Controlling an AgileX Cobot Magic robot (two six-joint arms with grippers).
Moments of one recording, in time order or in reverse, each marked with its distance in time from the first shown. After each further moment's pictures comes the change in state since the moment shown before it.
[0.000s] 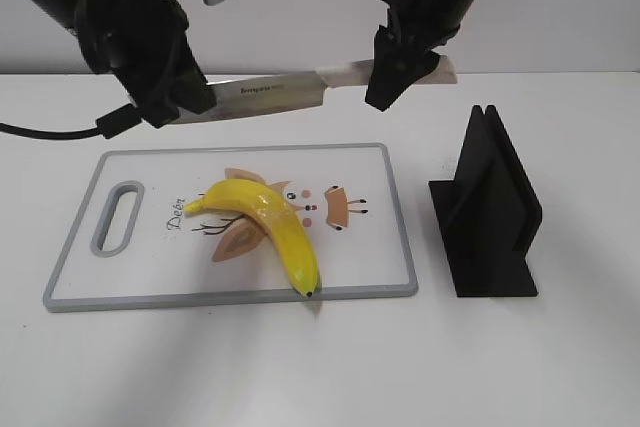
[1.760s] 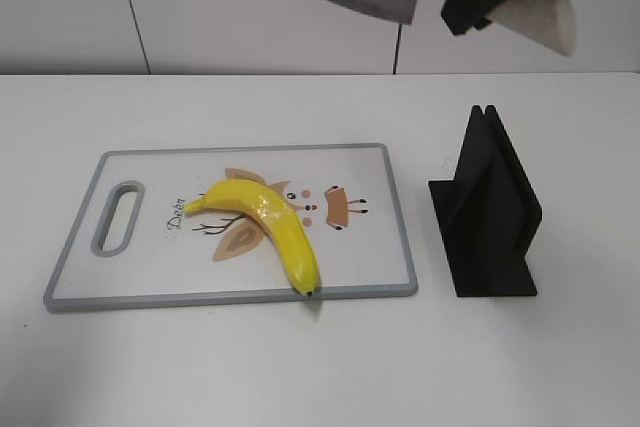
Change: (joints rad) left arm 0.349 -0.461 0.195 0.216 0.383 -0.952; right arm -0.007 -0.438 0.250 -0.028 -0.013 0.635
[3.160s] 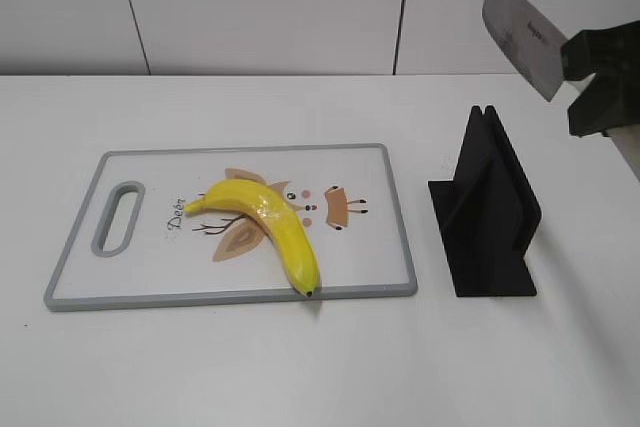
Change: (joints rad) left arm 0.000 -1.224 0.676 0.055 -0.130 -0.043; right arm 0.000 -0.426 0.650 -0.292 -0.379 0.566
